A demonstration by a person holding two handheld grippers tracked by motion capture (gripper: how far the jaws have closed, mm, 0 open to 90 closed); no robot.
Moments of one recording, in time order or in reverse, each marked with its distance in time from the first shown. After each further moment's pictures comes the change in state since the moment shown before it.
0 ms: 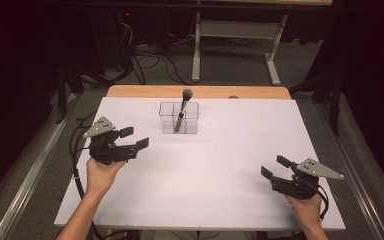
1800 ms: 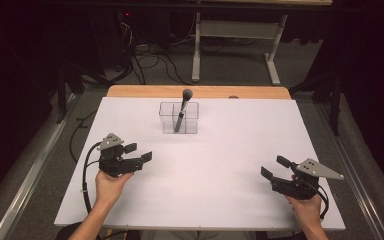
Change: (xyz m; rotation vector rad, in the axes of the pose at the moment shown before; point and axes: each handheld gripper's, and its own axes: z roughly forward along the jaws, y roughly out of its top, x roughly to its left) left arm 0.004 -0.051 0.025 0.081 0.044 -0.101; right arm 0.001 0.000 0.000 0.003 0.004 -0.003
